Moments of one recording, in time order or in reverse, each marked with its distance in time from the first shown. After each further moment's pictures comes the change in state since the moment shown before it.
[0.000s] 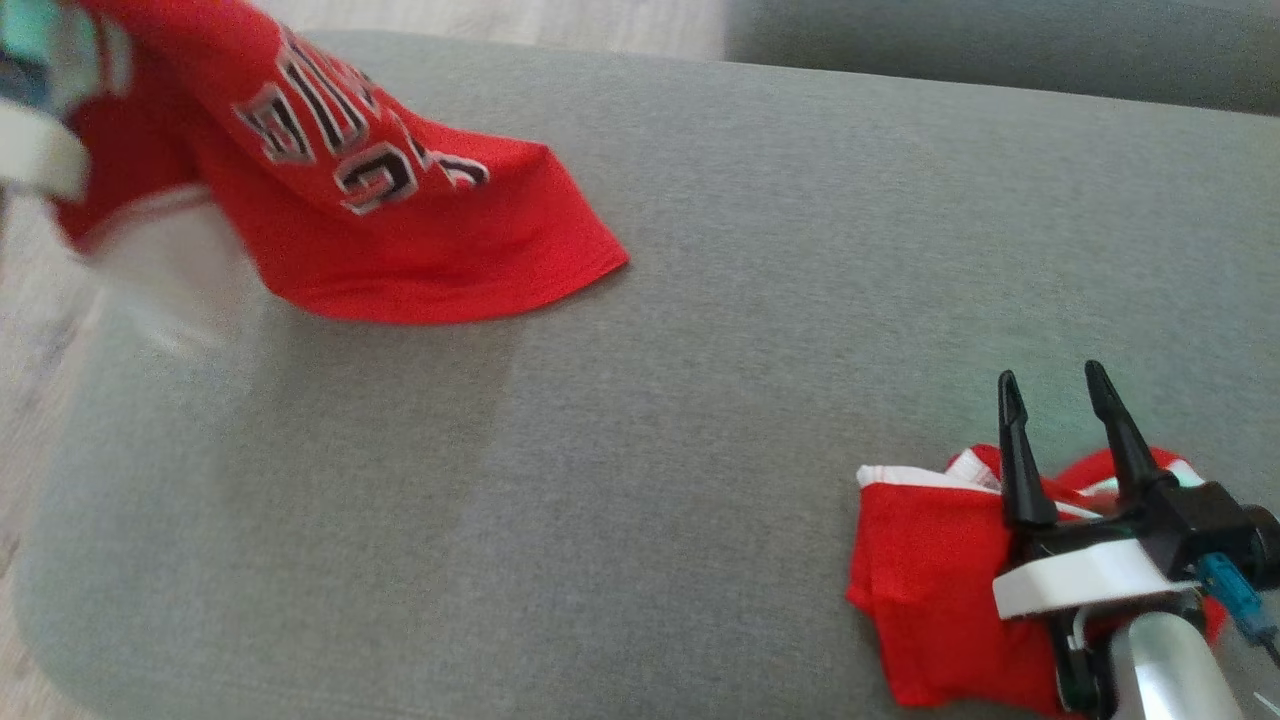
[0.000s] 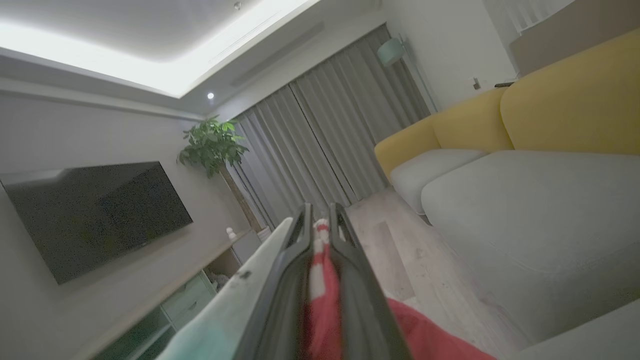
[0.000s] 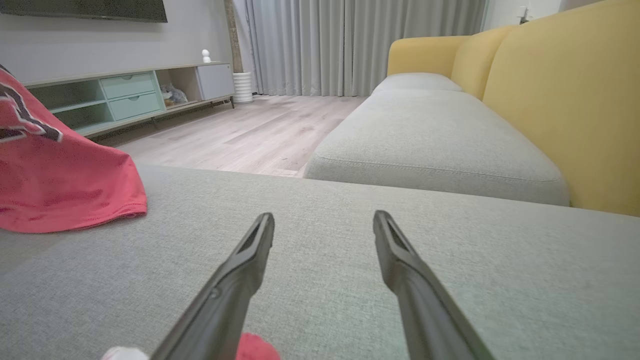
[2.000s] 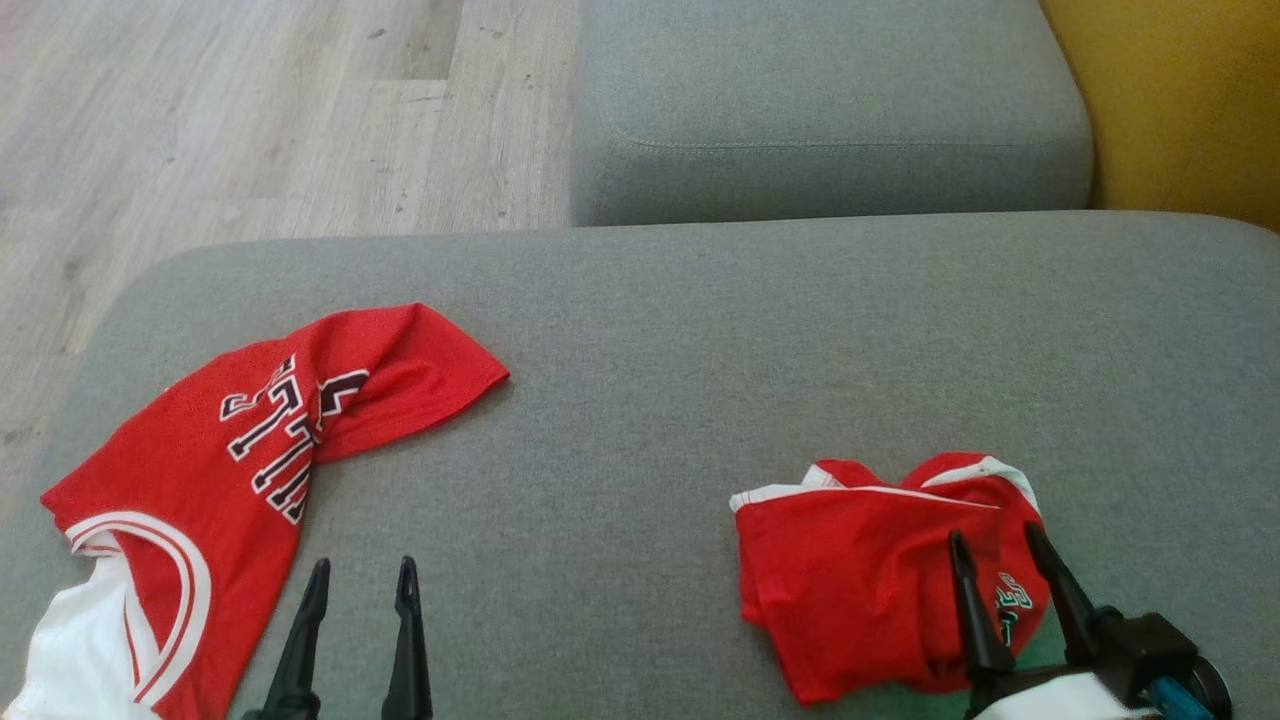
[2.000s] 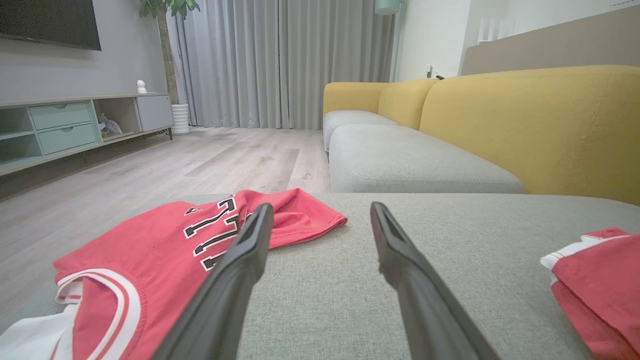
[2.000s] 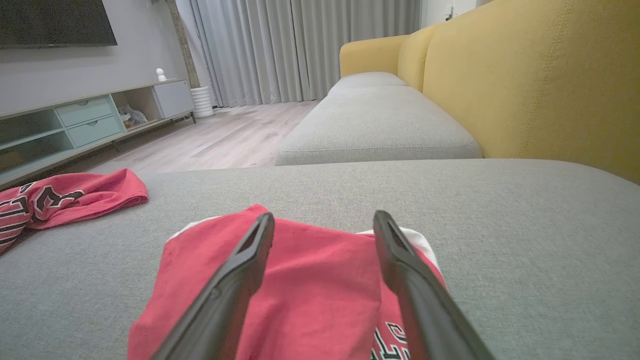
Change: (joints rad) left arm 1.197 -0.728 0.498 -0.176 0.419 -0.089 -0.148; right arm 0.196 0.002 0.088 0.051 0.096 0.000 0.003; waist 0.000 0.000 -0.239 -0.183
